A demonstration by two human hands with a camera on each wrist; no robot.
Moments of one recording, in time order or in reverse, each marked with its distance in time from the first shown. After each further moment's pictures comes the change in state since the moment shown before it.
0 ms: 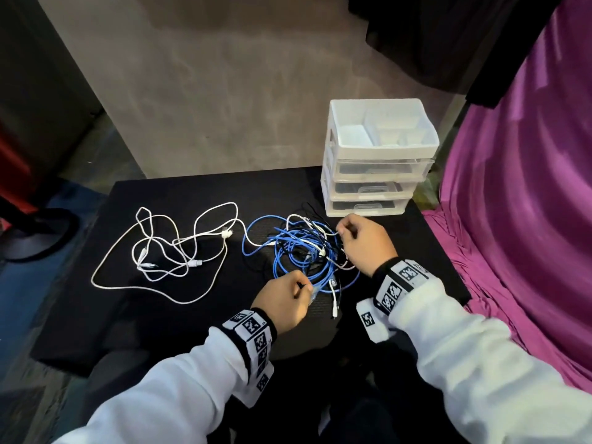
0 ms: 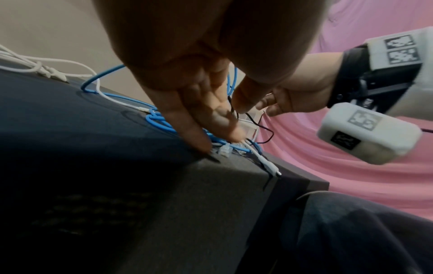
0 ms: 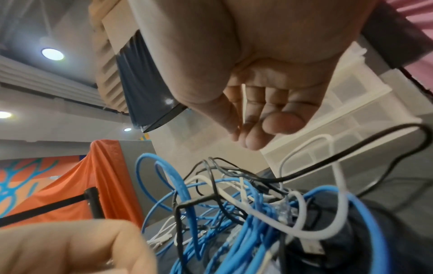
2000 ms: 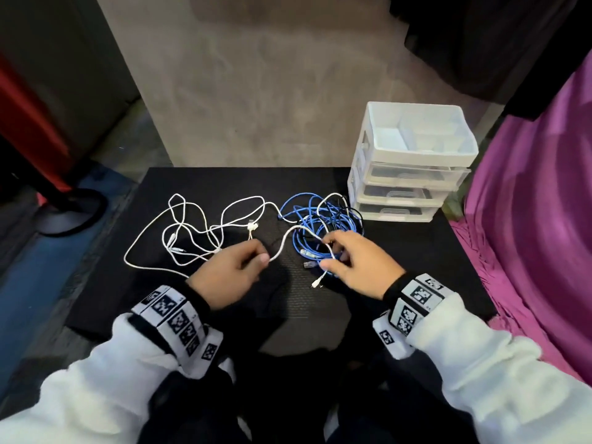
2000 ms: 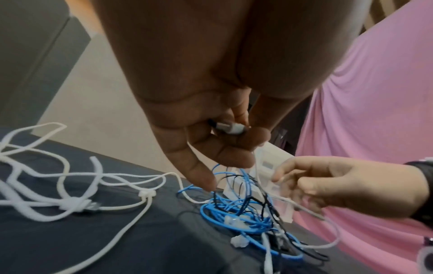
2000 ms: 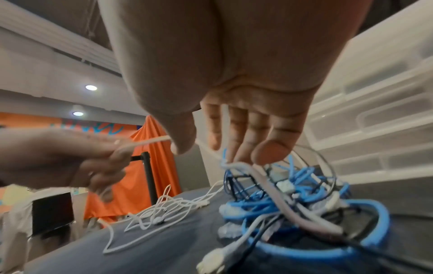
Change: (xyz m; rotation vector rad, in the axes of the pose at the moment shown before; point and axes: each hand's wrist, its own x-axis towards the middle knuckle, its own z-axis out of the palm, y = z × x) left_hand -0.053 -0.014 -0.127 0.050 0.155 0.132; right_hand -0.023 -0.030 0.023 -0.108 -0.355 -0.346
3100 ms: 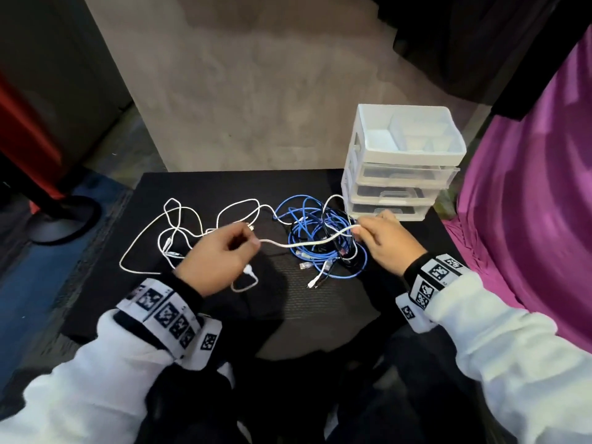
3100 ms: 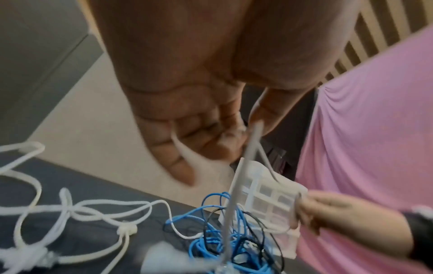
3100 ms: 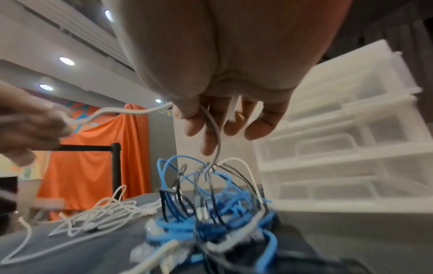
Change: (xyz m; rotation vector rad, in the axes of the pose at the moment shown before) left_hand 0.009 0.022 -0.018 -0.099 0.157 -0.047; right_hand 0.003 0.035 -0.044 -0.178 0.152 -0.026
